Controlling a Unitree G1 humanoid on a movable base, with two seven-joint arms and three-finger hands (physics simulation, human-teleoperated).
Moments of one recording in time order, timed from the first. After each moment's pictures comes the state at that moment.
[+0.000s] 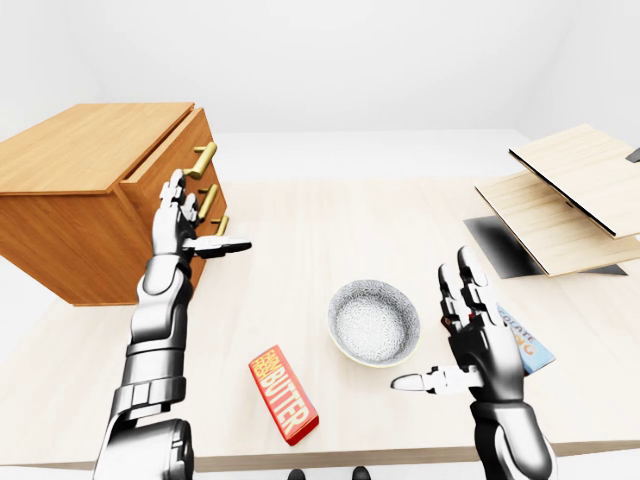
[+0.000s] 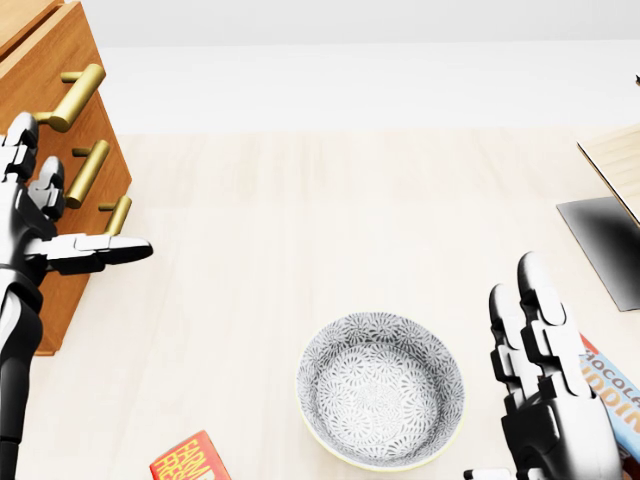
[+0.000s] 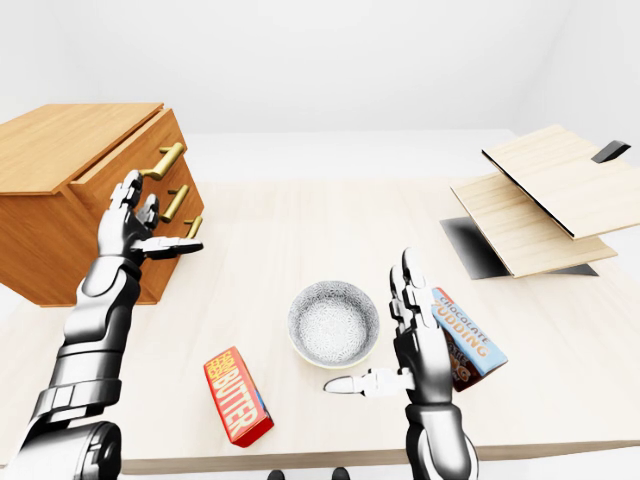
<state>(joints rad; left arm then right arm) -0.54 0.31 0.24 0.35 -0.19 0.09 -0.07 0.42 0.01 -0.01 -0.57 0.09 -0.09 0.15</state>
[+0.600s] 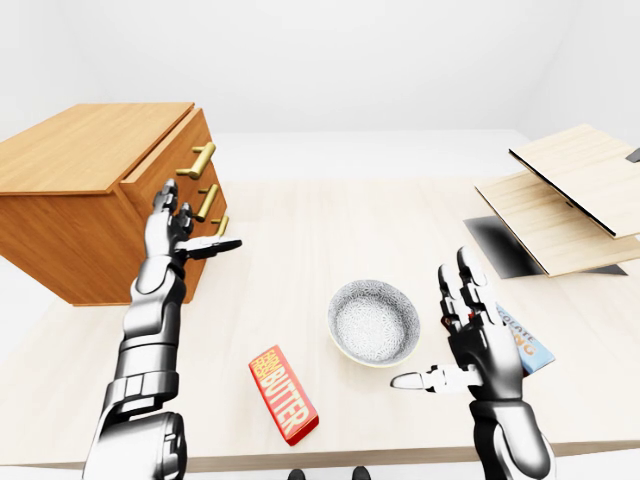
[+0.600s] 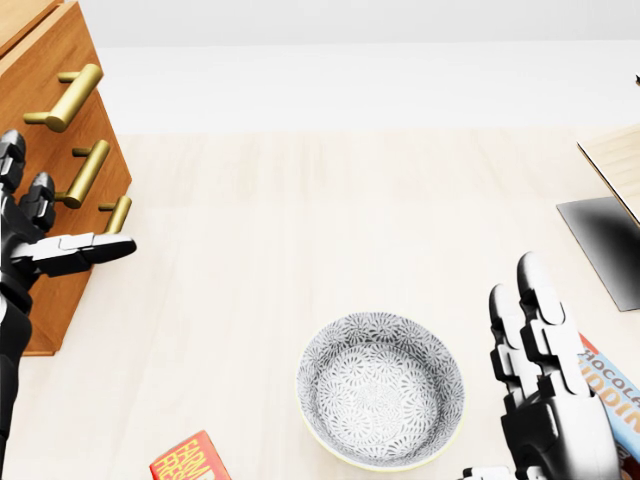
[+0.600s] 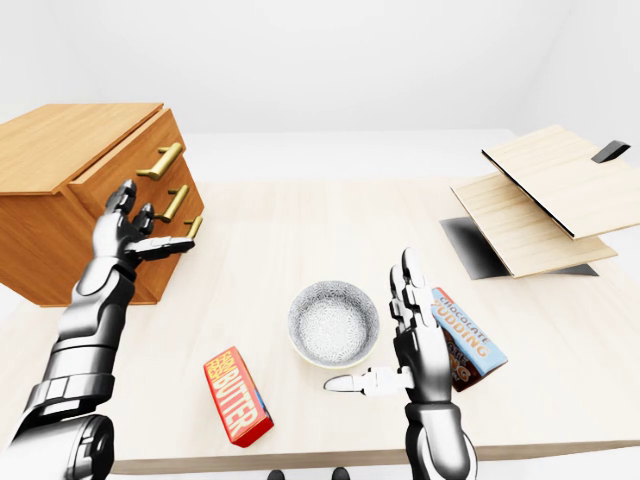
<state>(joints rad) -0.58 0.36 0.25 0.49 -0.28 0.09 -0.06 0.41 0.01 -0.01 -0.56 0.08 -0.09 0.15</state>
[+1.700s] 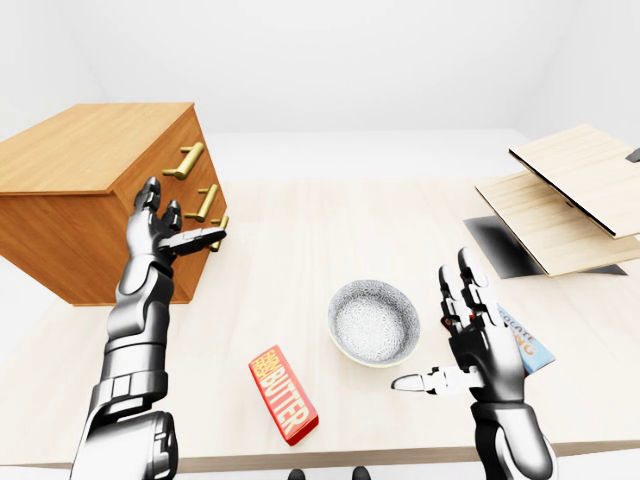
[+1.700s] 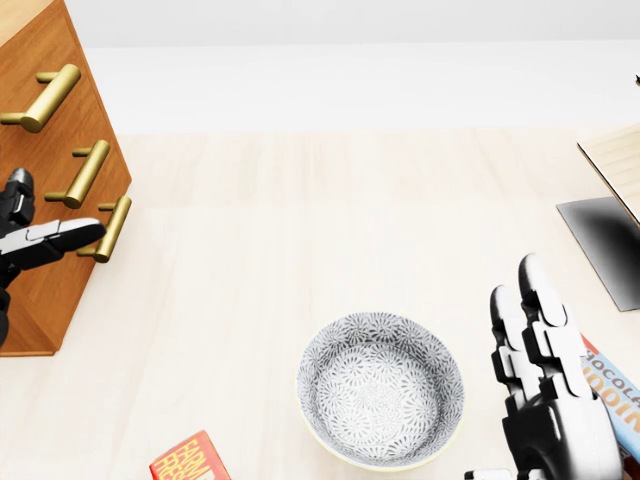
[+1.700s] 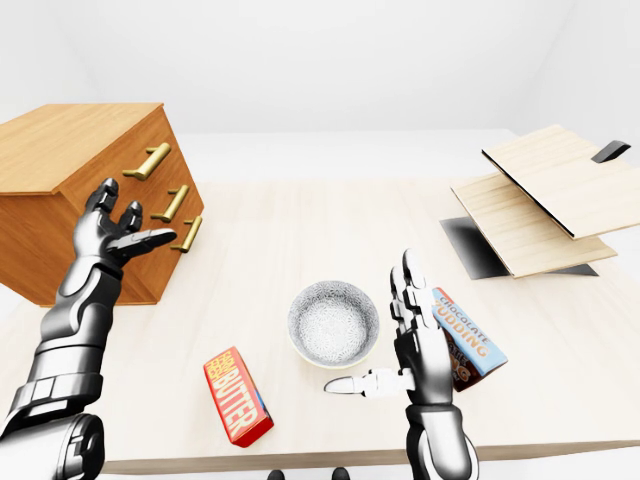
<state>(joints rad) -0.58 0.40 0.28 0.50 -0.43 0.09 -0.05 0.42 0.01 -0.01 -0.57 0.09 -0.09 0.15</state>
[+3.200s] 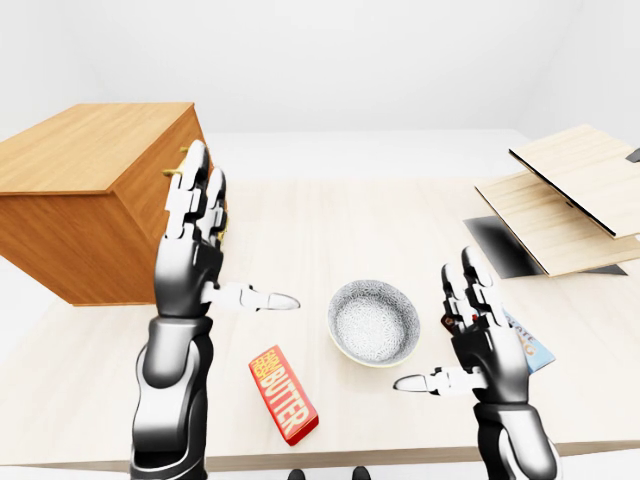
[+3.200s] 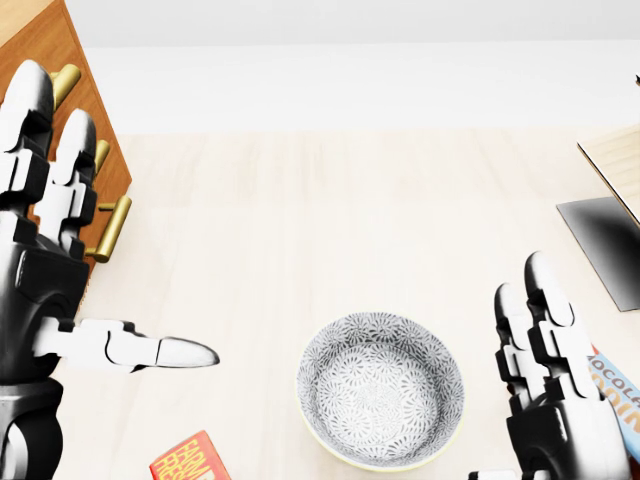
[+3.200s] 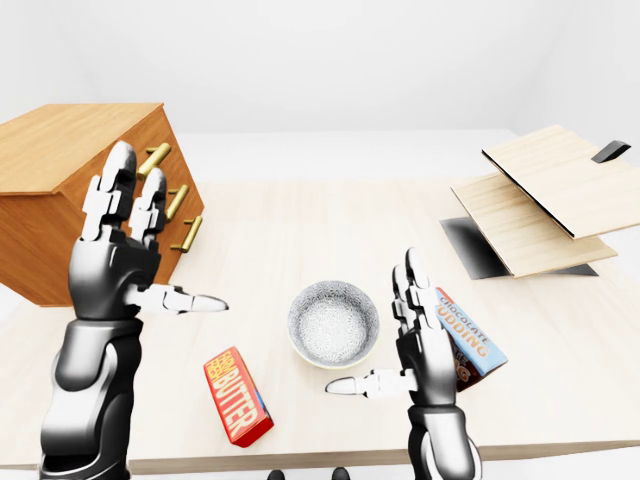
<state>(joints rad) -0.12 0.12 0.08 -0.55 -0.09 0.09 -0.11 0.43 0.01 -0.02 -0.59 0.10 -0.09 0.16</state>
